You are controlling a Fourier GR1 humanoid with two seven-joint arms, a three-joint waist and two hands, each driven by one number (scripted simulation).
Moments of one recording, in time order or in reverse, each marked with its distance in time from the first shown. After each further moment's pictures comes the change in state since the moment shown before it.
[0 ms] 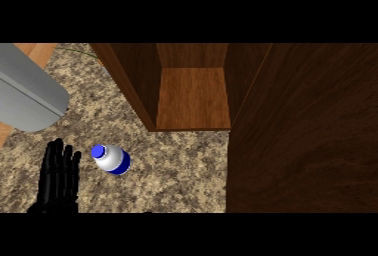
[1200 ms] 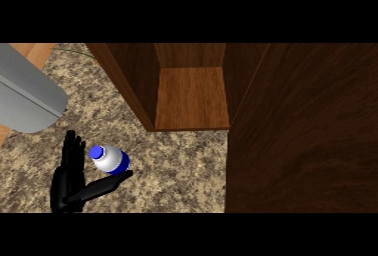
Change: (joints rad) left arm -0.143 -0.060 0.382 0.706 0.437 -0.302 -0.516; right arm 0.117 -0.033 -0.051 0.012 -0.085 0.092 -0.101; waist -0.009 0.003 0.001
